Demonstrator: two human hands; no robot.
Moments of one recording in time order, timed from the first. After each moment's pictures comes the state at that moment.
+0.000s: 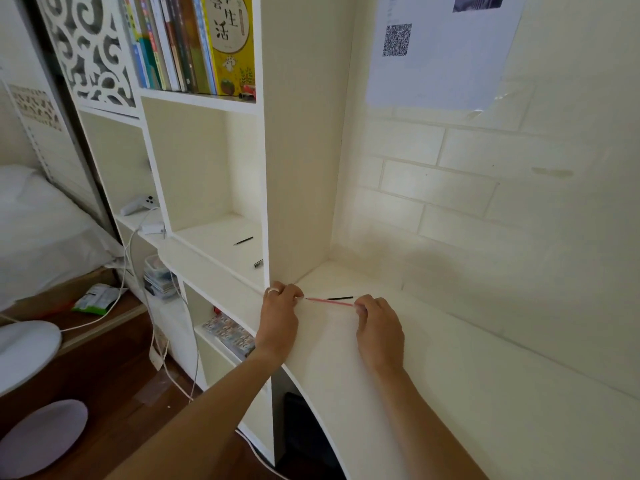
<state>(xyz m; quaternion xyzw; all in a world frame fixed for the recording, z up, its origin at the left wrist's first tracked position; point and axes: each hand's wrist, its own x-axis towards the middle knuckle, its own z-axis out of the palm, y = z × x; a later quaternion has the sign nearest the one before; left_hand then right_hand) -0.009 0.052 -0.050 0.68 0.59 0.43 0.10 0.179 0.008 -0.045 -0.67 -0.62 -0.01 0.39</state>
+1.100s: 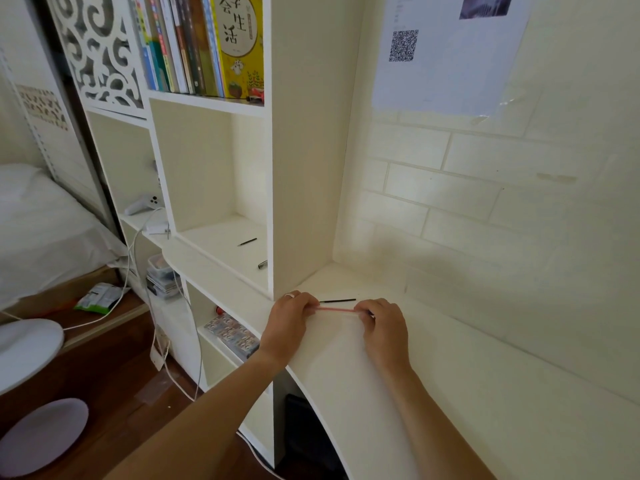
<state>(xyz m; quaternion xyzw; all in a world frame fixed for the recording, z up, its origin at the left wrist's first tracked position) -0.008 0.043 -0.045 0.73 0.52 0.42 0.13 0.190 0.018 -0.049 -0.63 -0.65 0.03 0.43</state>
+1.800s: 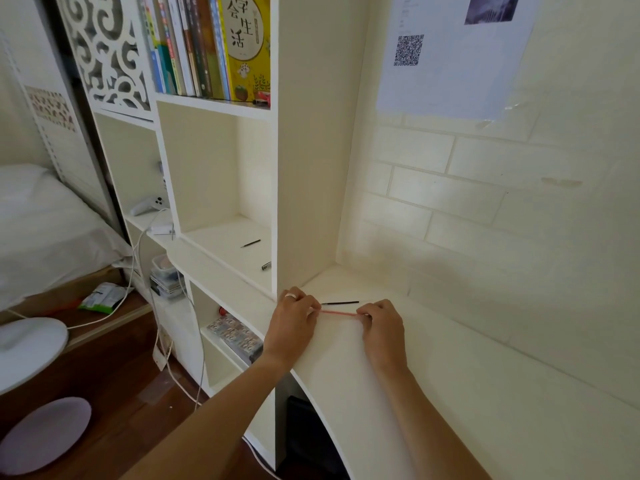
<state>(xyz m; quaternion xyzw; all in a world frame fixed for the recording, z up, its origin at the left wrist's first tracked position) -0.006 0.041 -0.046 0.73 0.54 0.42 0.06 0.182 0.023 -0.049 -0.65 -0.63 0.06 0.42</state>
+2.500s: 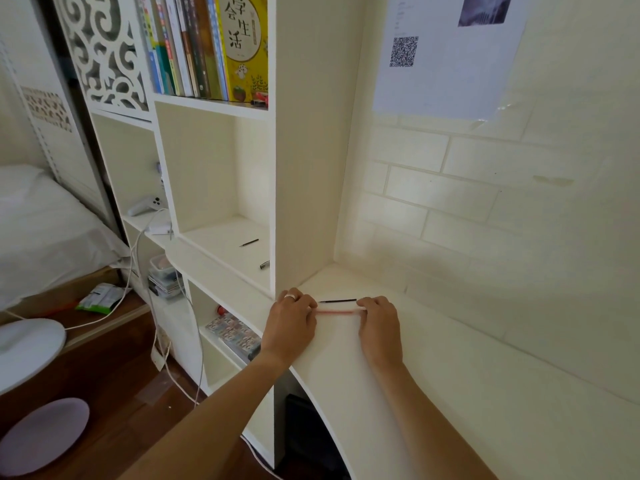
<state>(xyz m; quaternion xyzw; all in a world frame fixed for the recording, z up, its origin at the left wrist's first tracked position) -0.008 0.042 -0.049 0.74 0.55 0.38 0.01 0.178 0.026 -0.049 -0.67 -0.64 0.01 0.39</state>
